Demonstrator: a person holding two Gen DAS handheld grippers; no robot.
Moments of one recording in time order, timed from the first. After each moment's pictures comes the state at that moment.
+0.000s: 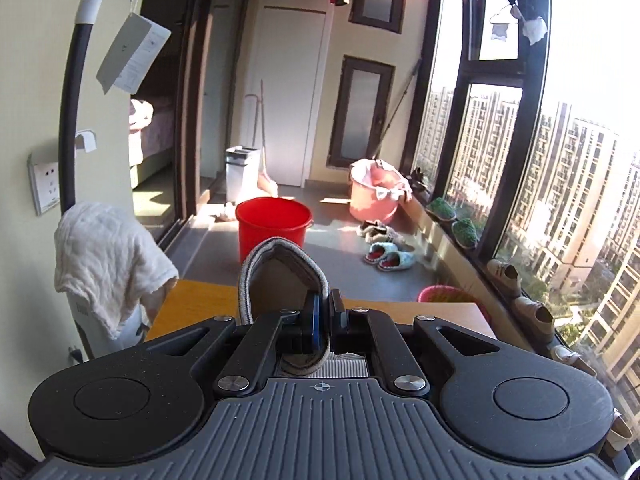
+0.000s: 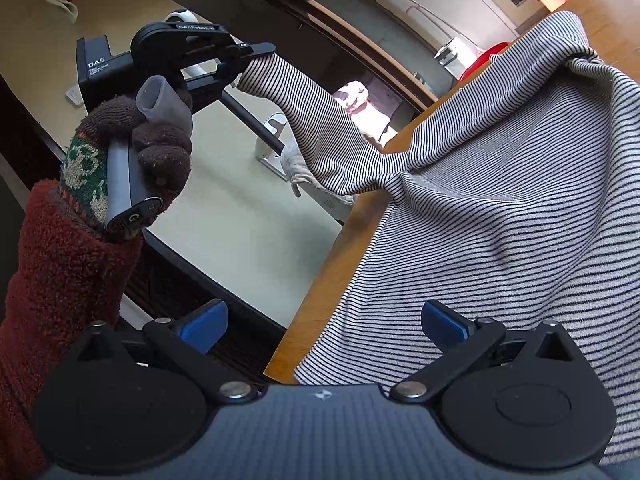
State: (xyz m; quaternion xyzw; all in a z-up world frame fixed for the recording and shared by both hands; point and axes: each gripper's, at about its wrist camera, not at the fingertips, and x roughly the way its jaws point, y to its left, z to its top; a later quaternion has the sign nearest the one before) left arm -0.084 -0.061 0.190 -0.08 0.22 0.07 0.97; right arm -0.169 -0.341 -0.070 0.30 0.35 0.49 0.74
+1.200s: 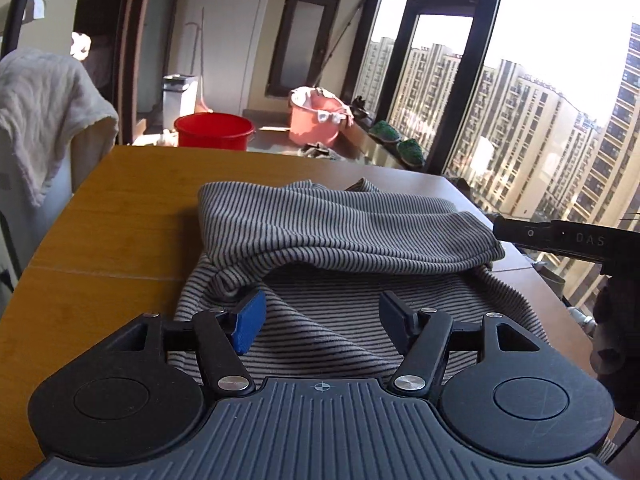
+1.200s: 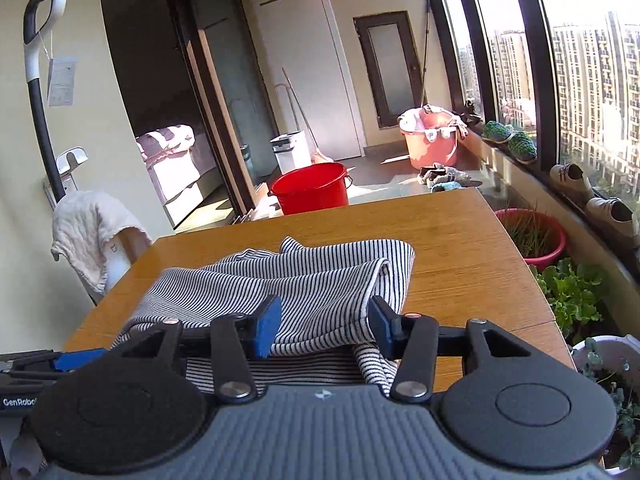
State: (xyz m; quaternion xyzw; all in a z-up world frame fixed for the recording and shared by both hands) left arm -0.111 -0.021 0.003 -0.10 0.29 -0.04 0.95; right arm -0.011 -0.348 -0.018 0.06 0.28 0.21 0.93
